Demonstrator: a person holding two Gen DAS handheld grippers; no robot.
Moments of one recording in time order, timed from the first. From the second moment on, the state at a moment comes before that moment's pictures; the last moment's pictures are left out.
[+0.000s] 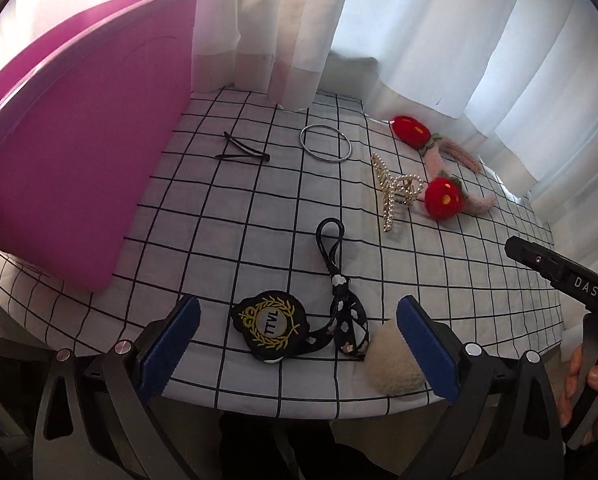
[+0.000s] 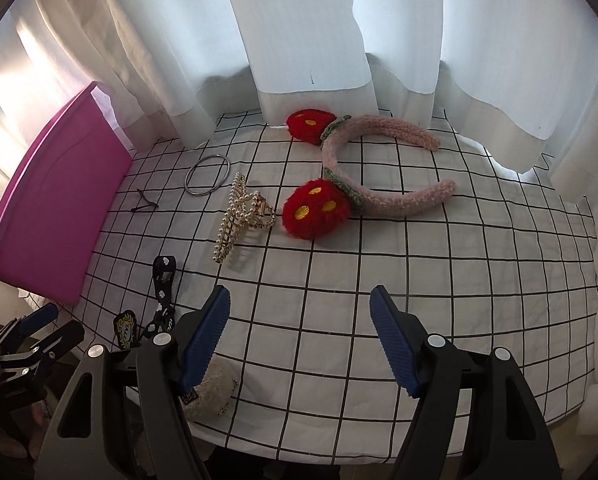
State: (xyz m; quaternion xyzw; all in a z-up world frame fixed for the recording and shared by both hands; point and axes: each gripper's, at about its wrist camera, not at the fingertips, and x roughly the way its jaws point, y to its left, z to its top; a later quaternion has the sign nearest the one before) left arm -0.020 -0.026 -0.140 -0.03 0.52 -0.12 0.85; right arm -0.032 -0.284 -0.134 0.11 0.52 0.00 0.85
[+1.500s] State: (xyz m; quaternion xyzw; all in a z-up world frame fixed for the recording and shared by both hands) left arm 0.003 -0.076 -0.222 0.00 0.59 0.00 0.81; right arm 0.025 -0.314 -0.166 0.04 0.51 0.03 0.86
